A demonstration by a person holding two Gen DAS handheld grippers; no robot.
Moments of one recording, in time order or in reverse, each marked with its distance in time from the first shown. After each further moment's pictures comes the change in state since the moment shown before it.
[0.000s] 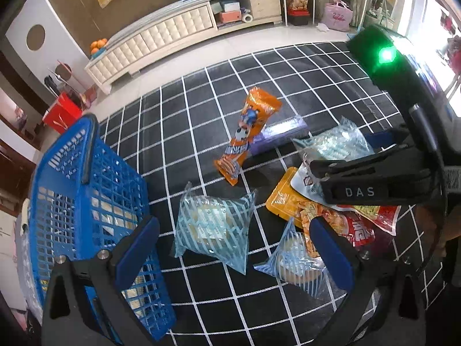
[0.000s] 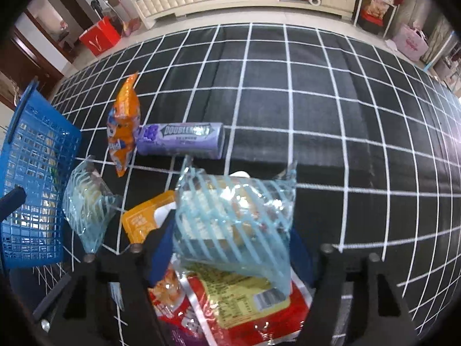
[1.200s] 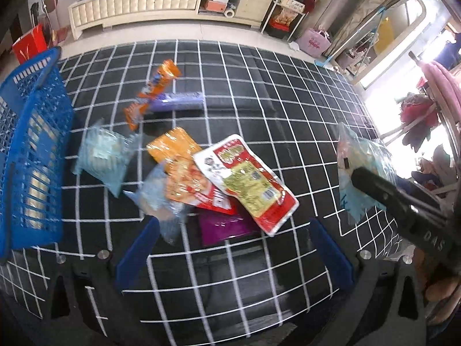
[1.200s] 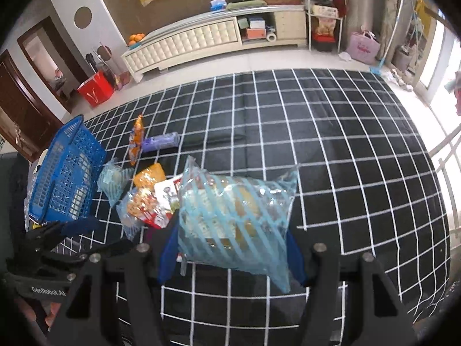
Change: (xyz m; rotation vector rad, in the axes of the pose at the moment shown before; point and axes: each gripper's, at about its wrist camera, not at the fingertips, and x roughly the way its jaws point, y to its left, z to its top) left arm -0.061 -0.071 -0.039 -0.267 0.041 -0.395; right arm -0.157 -0.075 -0.123 0.126 -0.234 -0.024
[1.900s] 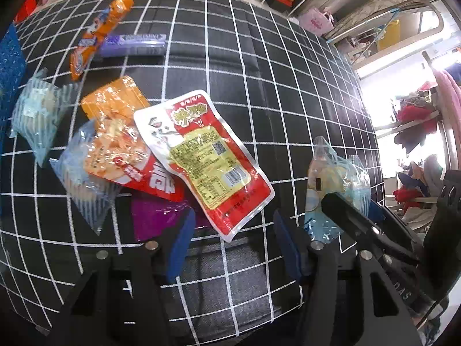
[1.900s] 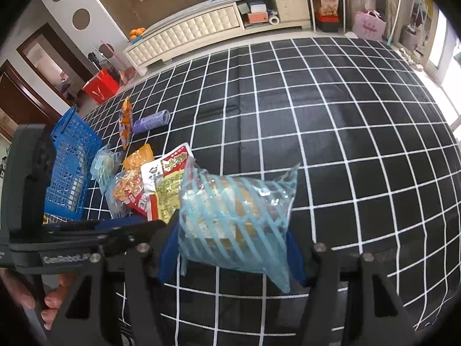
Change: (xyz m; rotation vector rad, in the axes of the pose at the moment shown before) left arm 0.073 -0.022 -0.001 -0.105 0.172 -0.122; right arm 0.041 -0.019 -0.015 0.038 0.053 0.085
